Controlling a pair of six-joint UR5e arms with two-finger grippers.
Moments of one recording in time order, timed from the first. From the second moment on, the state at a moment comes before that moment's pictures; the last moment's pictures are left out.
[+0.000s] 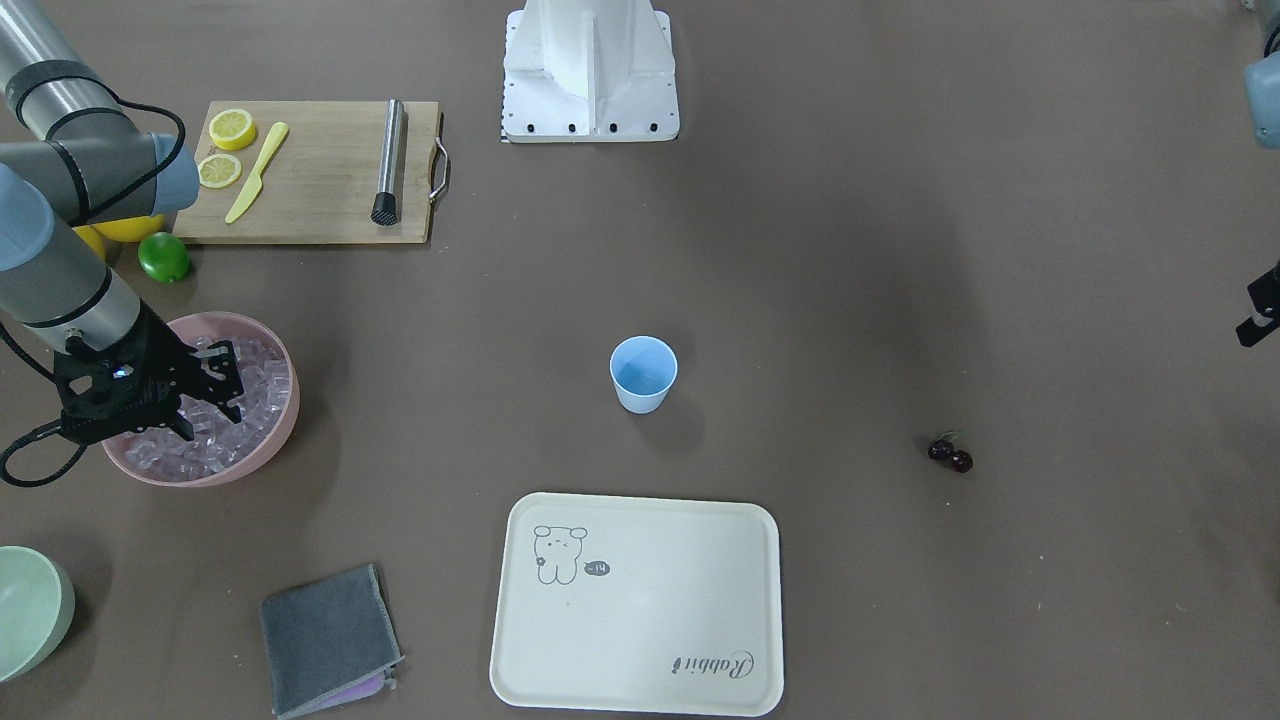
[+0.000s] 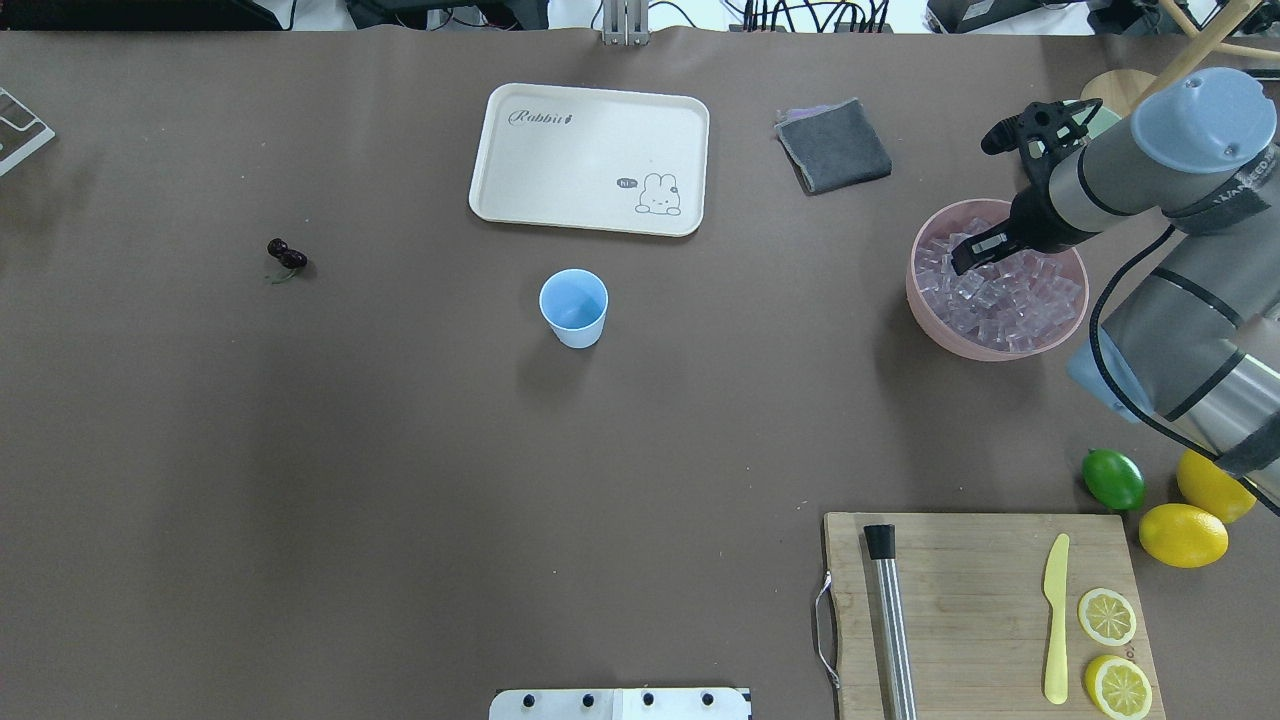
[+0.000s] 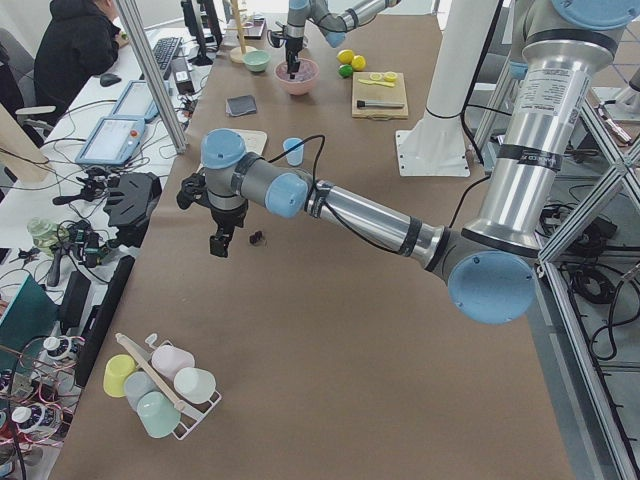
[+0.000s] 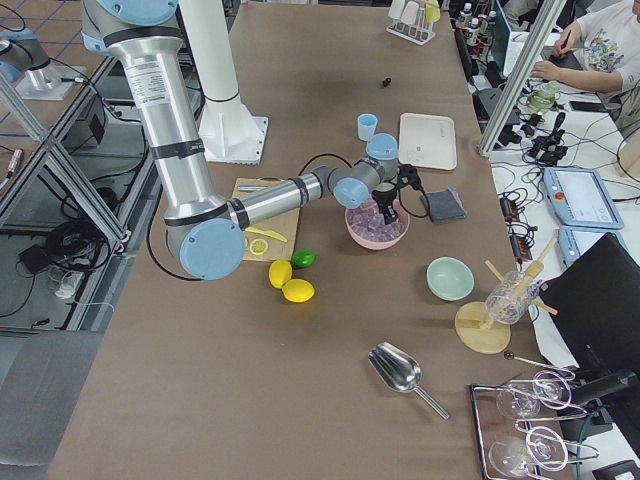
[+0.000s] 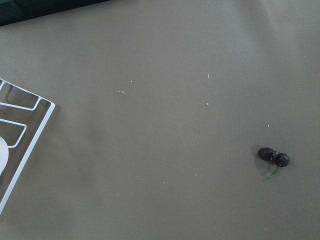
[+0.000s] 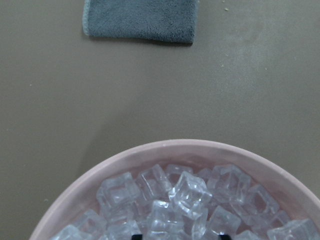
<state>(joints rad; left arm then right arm) -1.41 -1.81 -1.70 -1.63 -2.34 -0.16 0.94 -1.30 1.60 -1.14 2.09 0.53</state>
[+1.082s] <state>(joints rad) -1.41 -1.81 -1.69 -1.63 -2.34 -0.16 0.91 -1.35 1.62 -1.14 2.09 0.53</state>
